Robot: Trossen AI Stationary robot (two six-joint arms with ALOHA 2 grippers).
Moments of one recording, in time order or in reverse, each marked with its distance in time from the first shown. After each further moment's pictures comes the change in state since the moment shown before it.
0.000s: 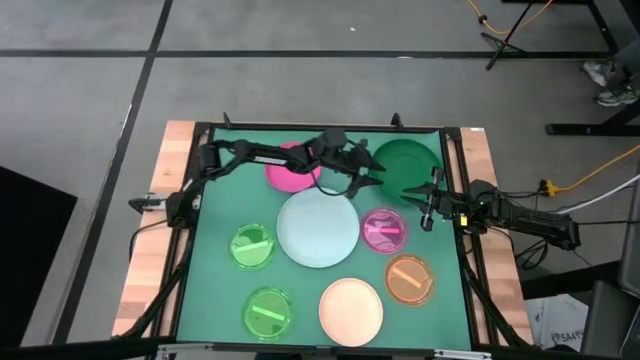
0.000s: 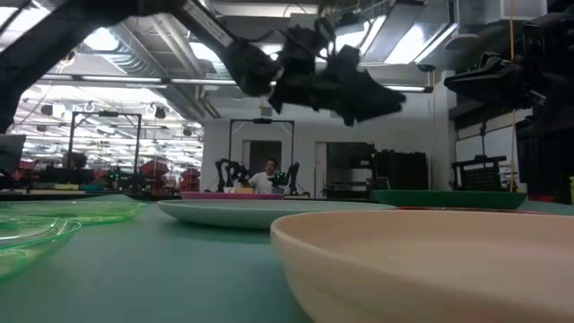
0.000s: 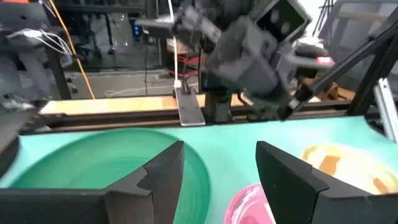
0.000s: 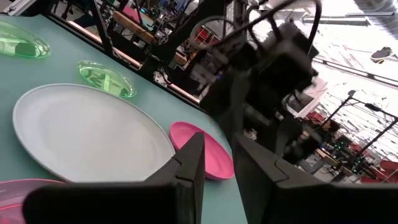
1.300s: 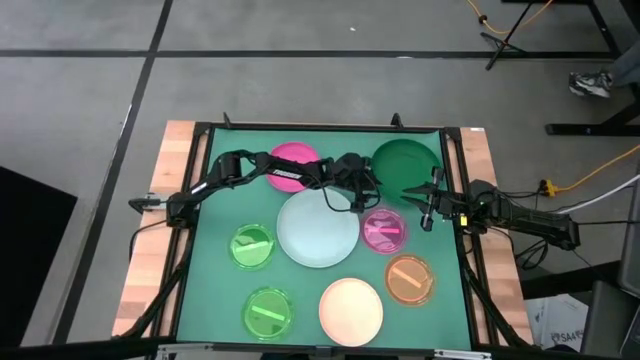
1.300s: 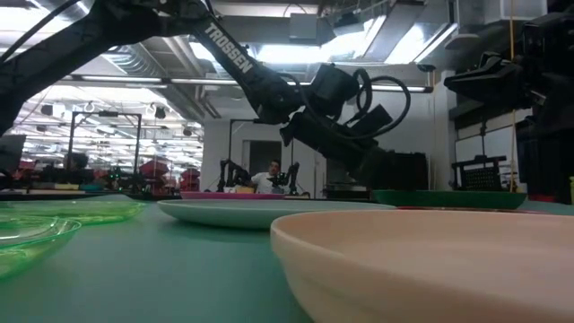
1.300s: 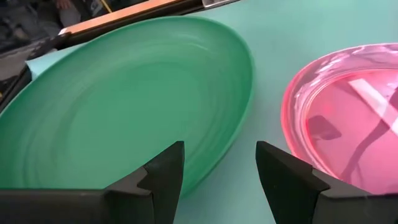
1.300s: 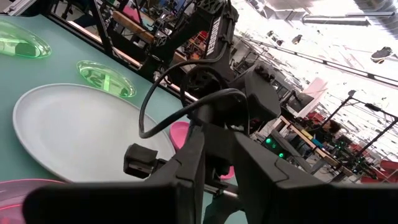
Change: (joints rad) left arm -0.068 0.181 0.094 -0.211 -0.322 0.327; right arm 0.000 0.000 0.000 0.000 0.000 0.000
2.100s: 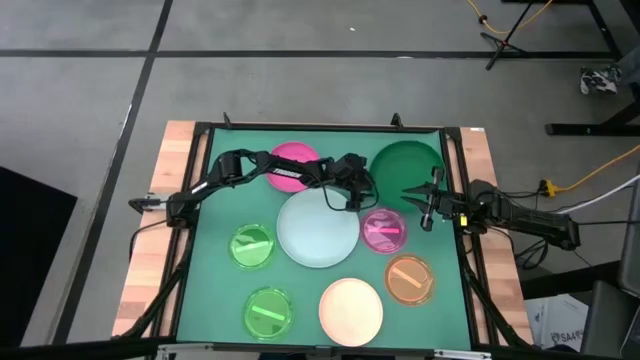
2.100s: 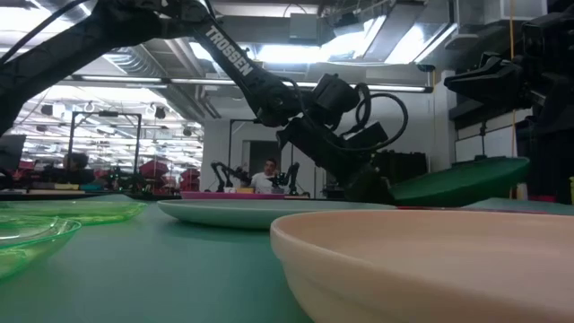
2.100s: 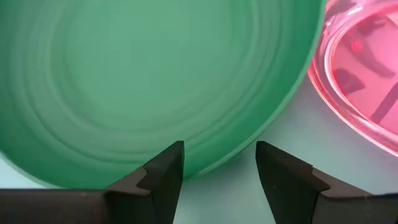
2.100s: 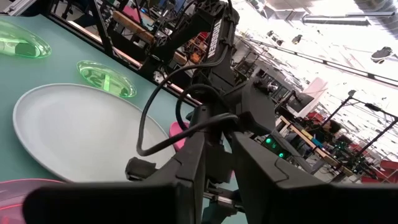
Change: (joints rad) left arm 0.014 0.010 0.000 -0.115 -0.062 0.069; right arm 0.000 0.000 0.000 0.000 0.000 0.000
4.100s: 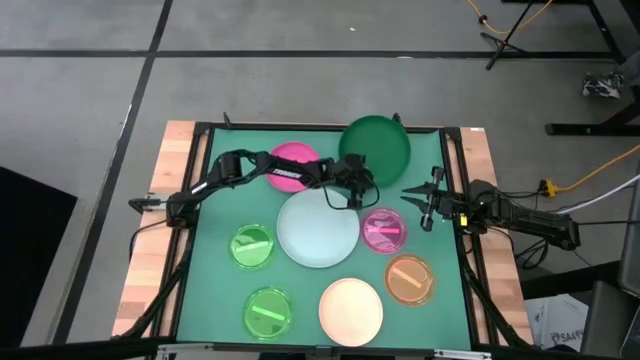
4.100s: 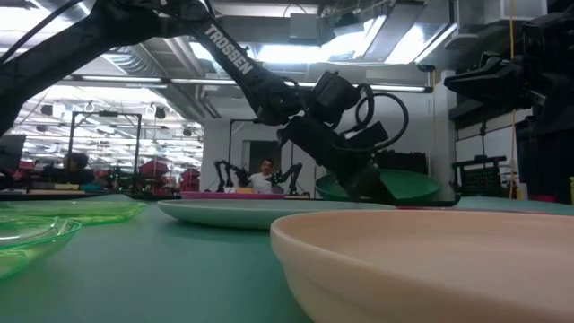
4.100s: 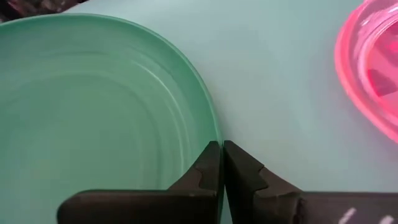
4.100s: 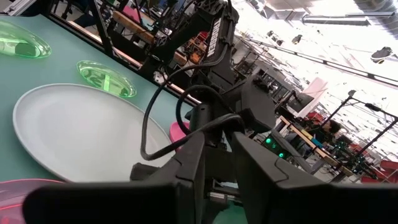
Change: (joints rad) left arm -0.014 -0.006 -0.001 0.006 -0.076 -0.046; right arm 0.000 0.000 0.000 0.000 0.000 0.000
